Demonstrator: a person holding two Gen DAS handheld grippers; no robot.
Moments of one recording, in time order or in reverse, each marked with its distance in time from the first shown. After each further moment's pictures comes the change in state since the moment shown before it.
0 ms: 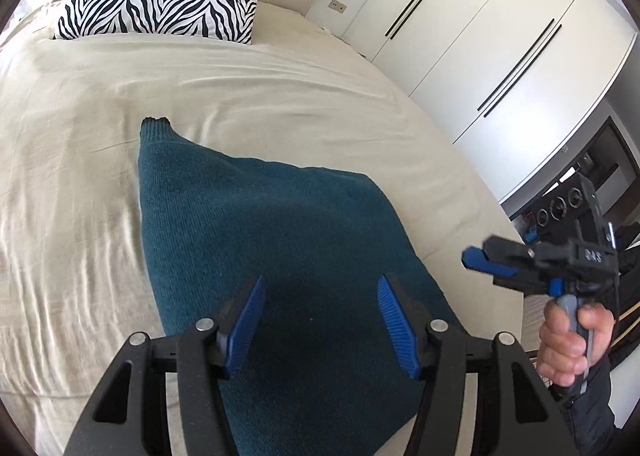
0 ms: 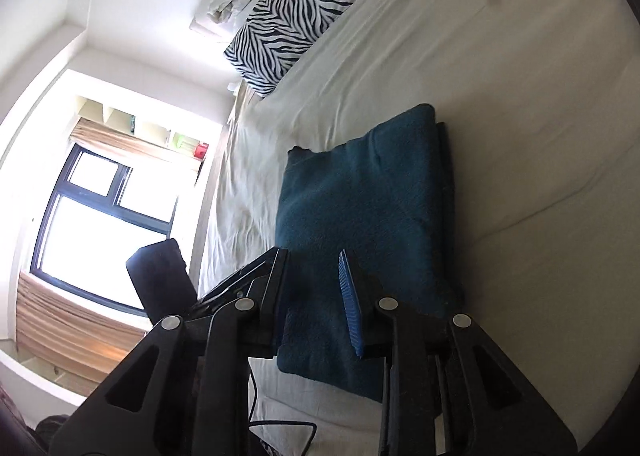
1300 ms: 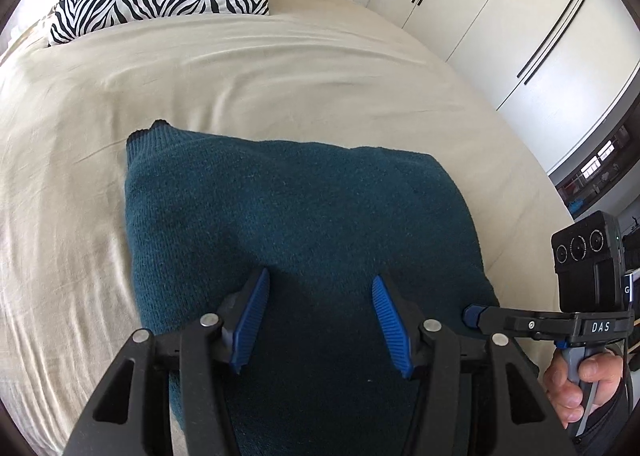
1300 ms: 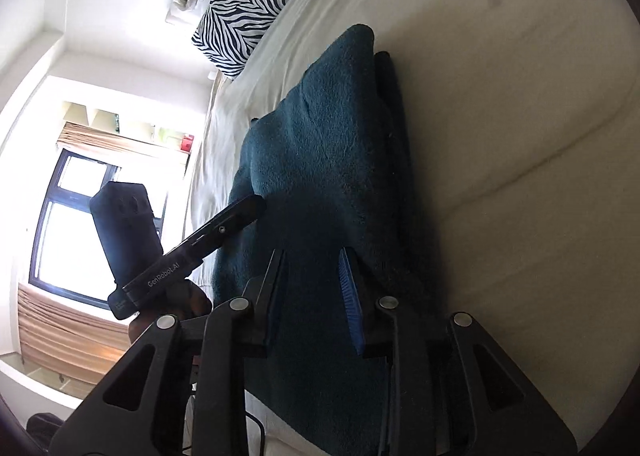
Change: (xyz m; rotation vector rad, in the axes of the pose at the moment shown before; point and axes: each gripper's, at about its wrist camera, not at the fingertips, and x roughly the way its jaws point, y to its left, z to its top) left arm 0.062 0.010 0.006 0.066 0.084 0.161; right arm 0.010 -0.078 -0.031 0.096 0.010 -0.010
